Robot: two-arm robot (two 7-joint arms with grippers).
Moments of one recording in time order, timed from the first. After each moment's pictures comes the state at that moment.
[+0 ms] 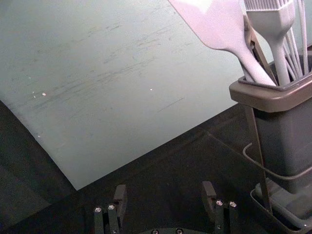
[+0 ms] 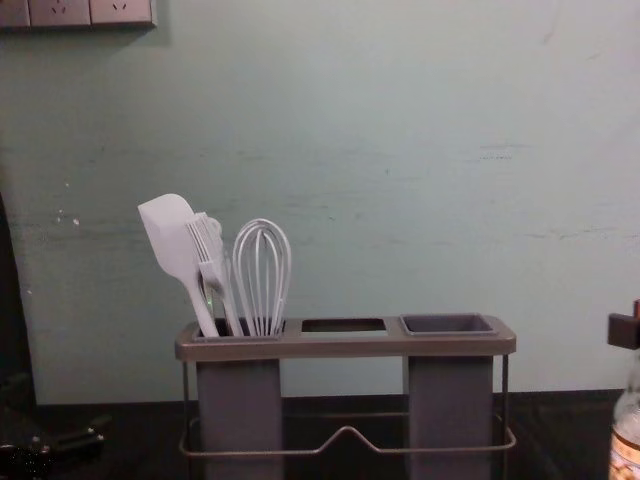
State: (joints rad) left arm -0.20 0.60 0.45 -1.41 -0.25 -0.12 0.03; right arm 0.04 0.63 -0.19 -1.65 0.52 -0.06 0.47
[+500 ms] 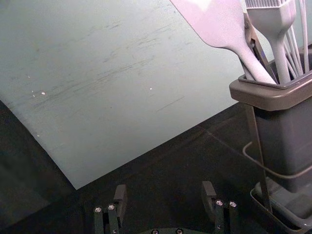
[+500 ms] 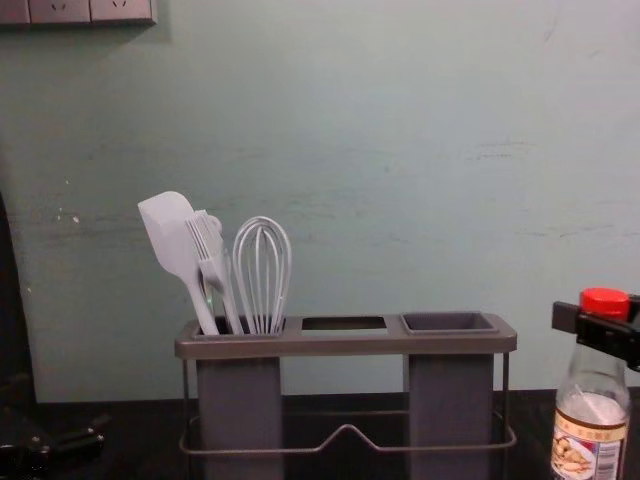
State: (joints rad) left arm -0.20 0.60 0.45 -1.41 -0.25 -0.12 0.03; right arm 0.21 0.50 -0.25 -1.47 0.48 -0.09 0.48
